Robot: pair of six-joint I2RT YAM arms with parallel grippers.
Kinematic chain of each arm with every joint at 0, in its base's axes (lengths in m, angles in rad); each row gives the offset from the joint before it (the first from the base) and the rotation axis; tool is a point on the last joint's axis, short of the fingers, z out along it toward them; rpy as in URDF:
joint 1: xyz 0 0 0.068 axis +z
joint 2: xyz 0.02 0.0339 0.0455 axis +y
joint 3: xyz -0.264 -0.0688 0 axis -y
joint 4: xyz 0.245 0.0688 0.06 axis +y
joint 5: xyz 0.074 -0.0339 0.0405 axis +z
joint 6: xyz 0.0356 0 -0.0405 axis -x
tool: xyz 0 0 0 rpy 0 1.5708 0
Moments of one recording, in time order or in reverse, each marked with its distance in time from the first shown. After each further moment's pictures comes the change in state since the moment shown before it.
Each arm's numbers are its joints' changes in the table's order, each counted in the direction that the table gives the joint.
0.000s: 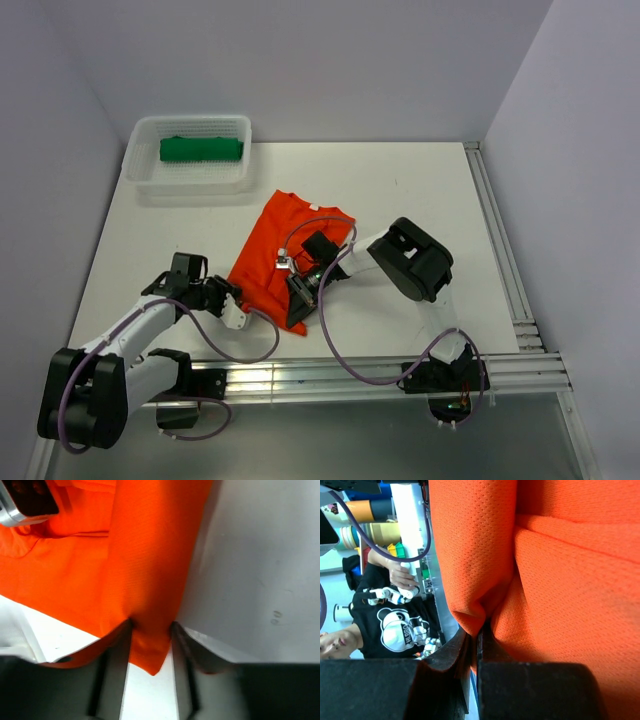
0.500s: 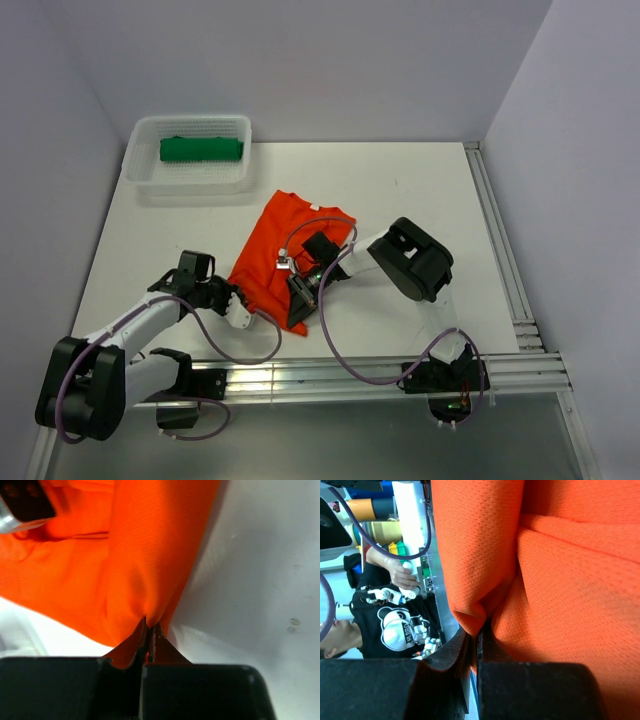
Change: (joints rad) left arm -0.061 0.042 0.003 -0.081 0.069 0.028; right arm -0.002 0.000 -0.009 -0.018 0.010 0.000
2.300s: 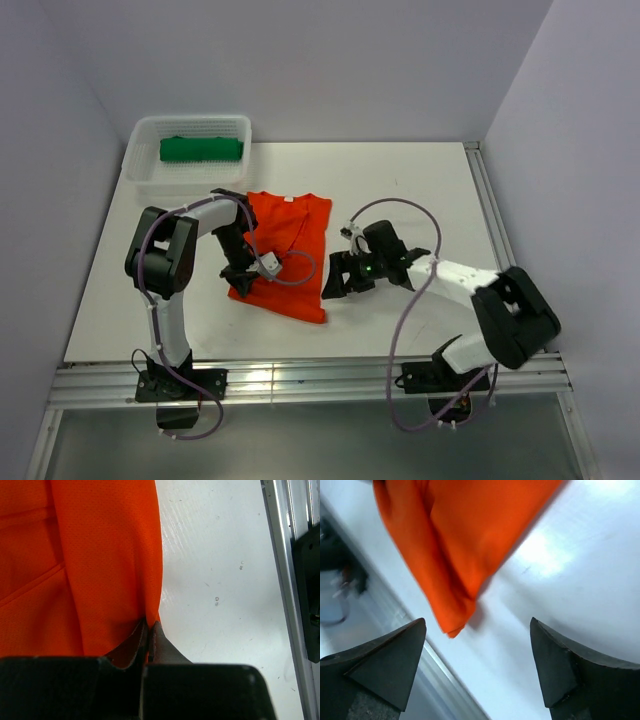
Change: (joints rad) left arm -0.111 0.921 0.945 1.053 0.025 0.019; right arm -0.210 -0.653 -0.389 0.065 -0.566 -0.053
